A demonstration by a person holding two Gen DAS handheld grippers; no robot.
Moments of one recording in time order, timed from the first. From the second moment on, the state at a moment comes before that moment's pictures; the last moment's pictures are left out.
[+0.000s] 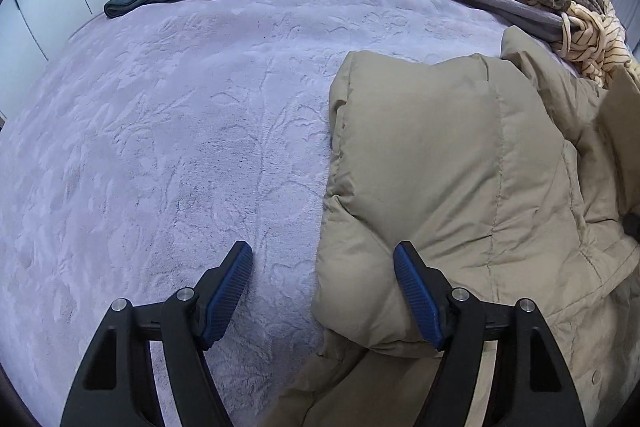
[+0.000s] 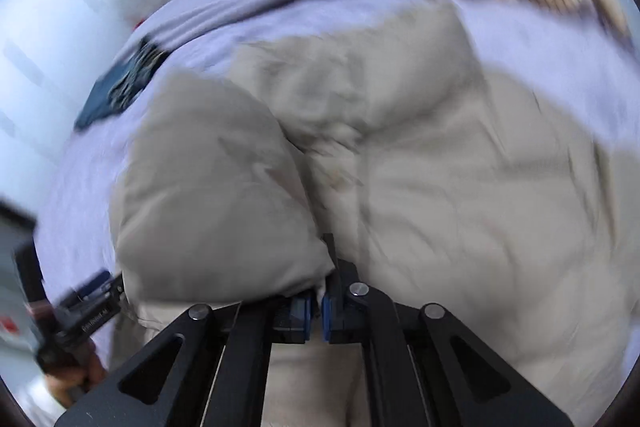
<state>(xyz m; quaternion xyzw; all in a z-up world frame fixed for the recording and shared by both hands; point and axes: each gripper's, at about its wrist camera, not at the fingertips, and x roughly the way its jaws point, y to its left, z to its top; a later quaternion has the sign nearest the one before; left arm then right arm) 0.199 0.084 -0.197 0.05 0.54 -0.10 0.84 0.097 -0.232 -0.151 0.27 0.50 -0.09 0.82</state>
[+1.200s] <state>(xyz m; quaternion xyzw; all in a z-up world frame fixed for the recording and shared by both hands) 0.162 0.023 -0.133 0.11 0.54 -0.16 0.82 -0.056 -0.322 -0.160 0.40 0.54 -0.13 0.73</state>
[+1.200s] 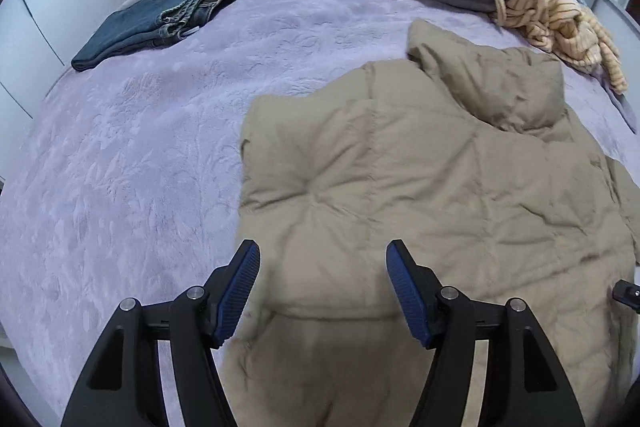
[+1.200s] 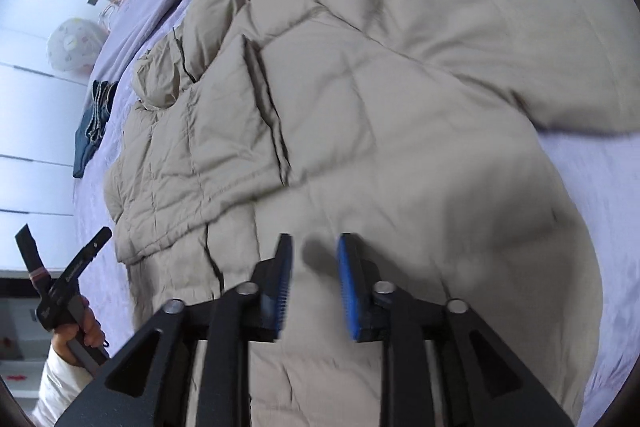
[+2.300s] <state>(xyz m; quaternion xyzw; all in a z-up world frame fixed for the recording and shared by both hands) -0.033 -0.160 -0.054 0.18 0.57 -0.22 0.77 -0.201 -0.403 -0.117 0.51 0.46 -0.11 0.72</state>
